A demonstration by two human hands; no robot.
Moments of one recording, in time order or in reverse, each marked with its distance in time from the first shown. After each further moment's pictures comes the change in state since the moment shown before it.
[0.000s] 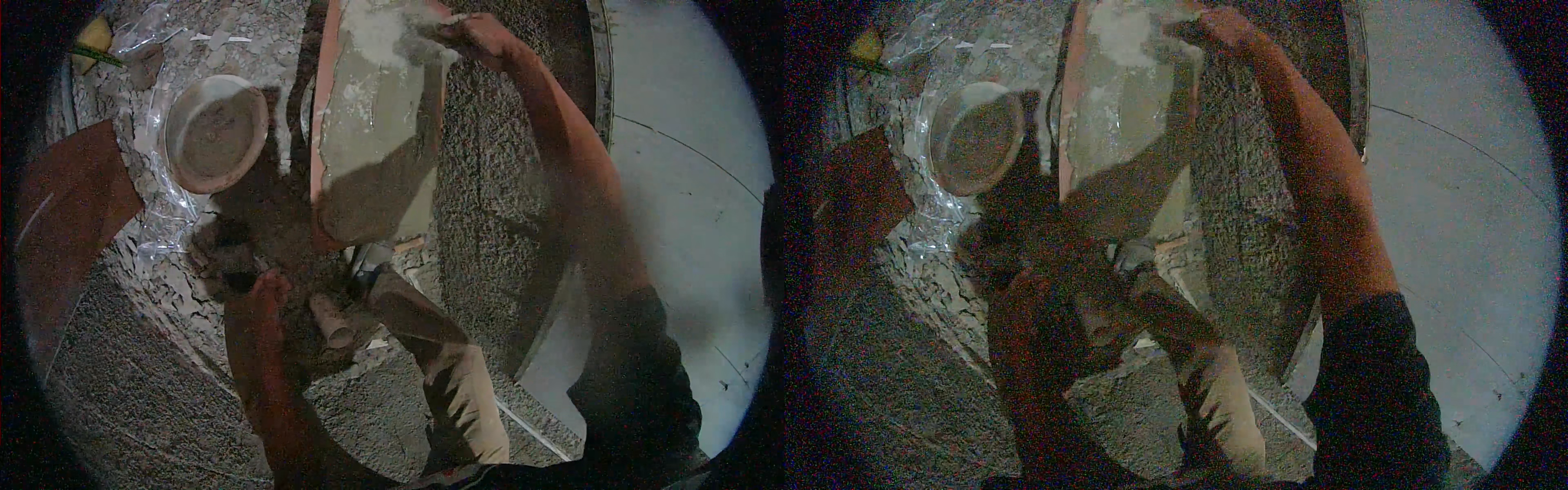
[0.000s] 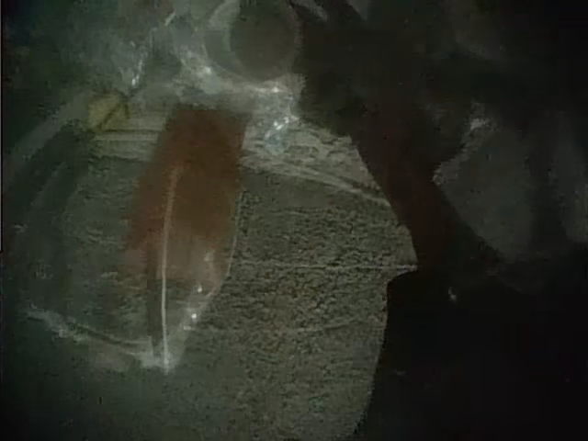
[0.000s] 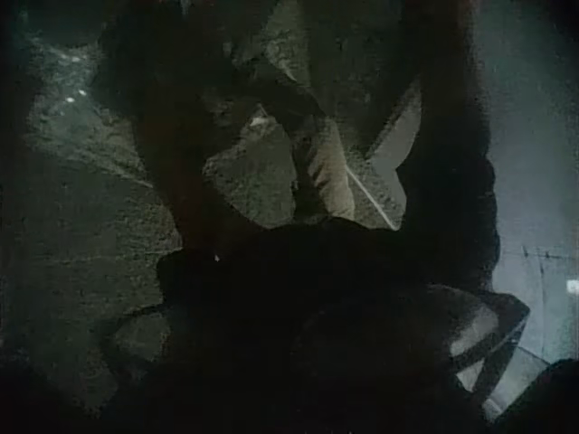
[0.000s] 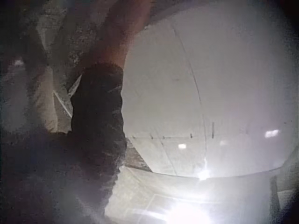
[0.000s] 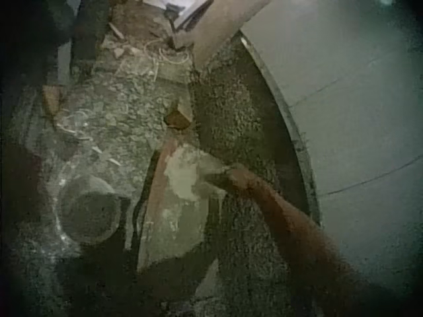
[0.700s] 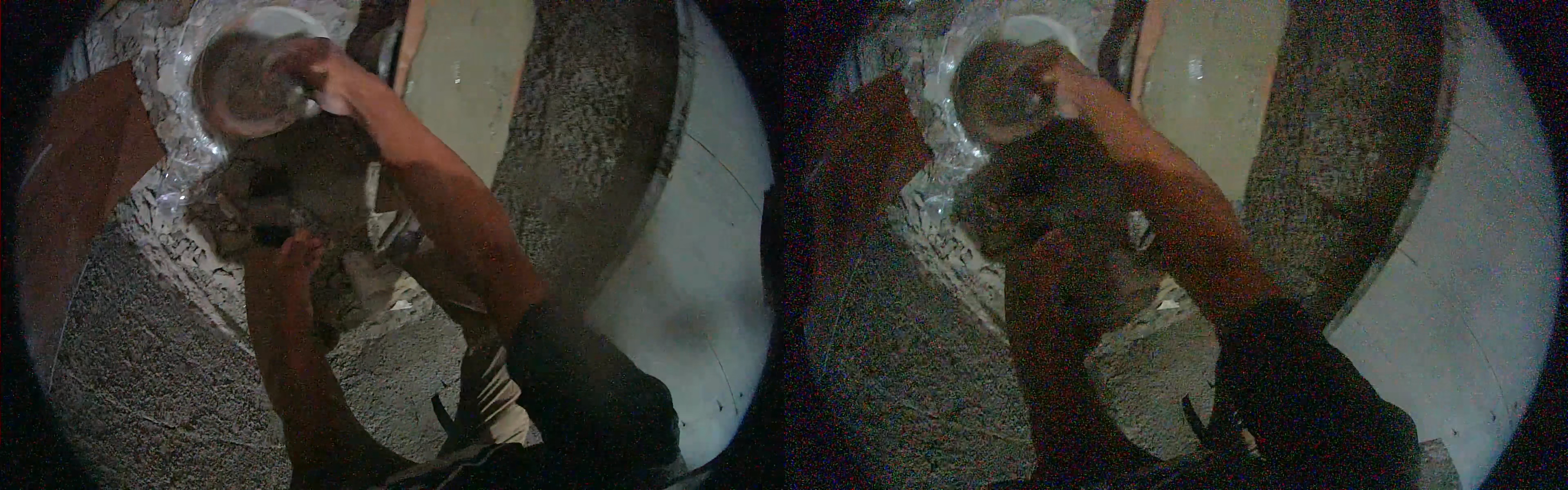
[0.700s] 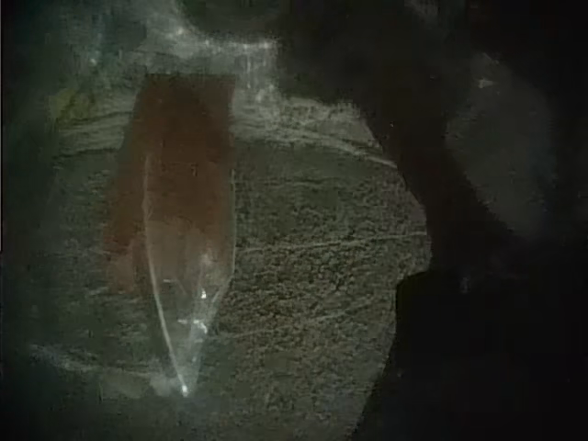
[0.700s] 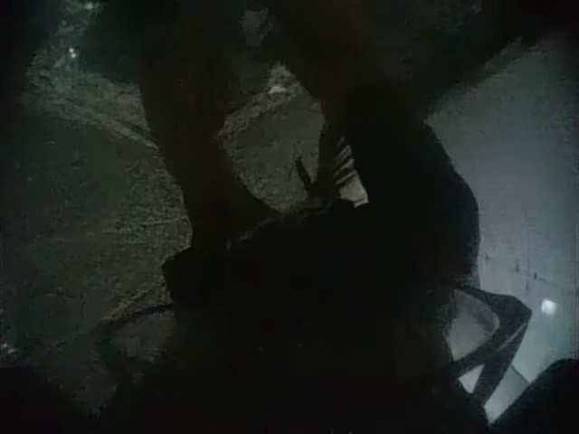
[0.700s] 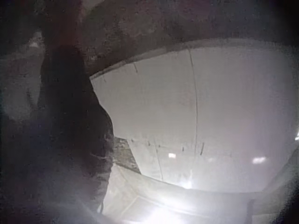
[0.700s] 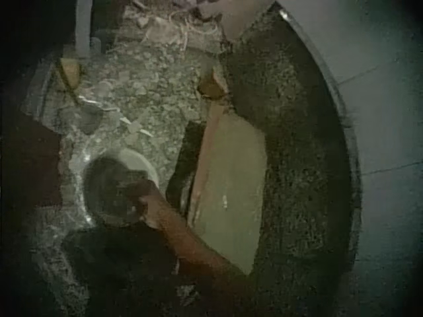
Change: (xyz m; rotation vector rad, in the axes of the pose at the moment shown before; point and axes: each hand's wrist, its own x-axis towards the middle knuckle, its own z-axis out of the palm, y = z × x) left_hand 0.026 -0.015 -0.029 0.007 -0.053 -0.027; right_hand -0.050 -0.145 0.473 0.470 -0.318 -0.249
